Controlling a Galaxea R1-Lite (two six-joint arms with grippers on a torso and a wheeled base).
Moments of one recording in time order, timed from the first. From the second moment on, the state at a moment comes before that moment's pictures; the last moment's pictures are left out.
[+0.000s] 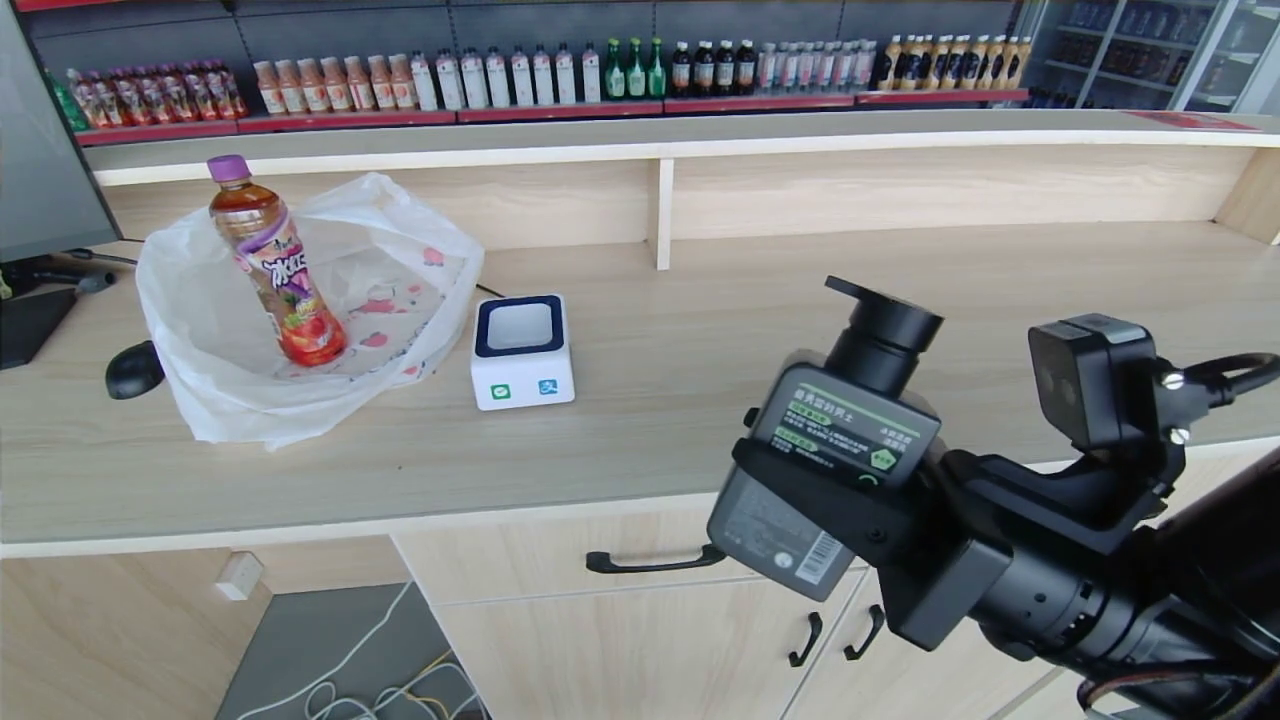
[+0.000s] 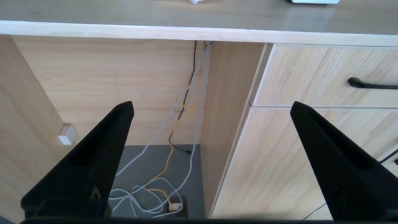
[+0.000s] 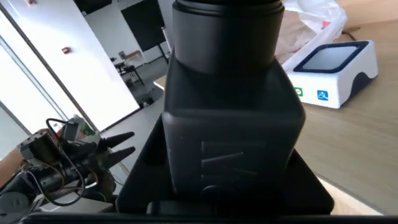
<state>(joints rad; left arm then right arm) 0.00 0.00 0.00 0.00 0.00 0.00 0.76 1.64 -0.39 -1.57 0.36 0.33</state>
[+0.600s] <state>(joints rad) 0.00 0.00 0.00 0.00 0.00 0.00 0.57 1.64 -0.37 -1.57 0.17 0.03</state>
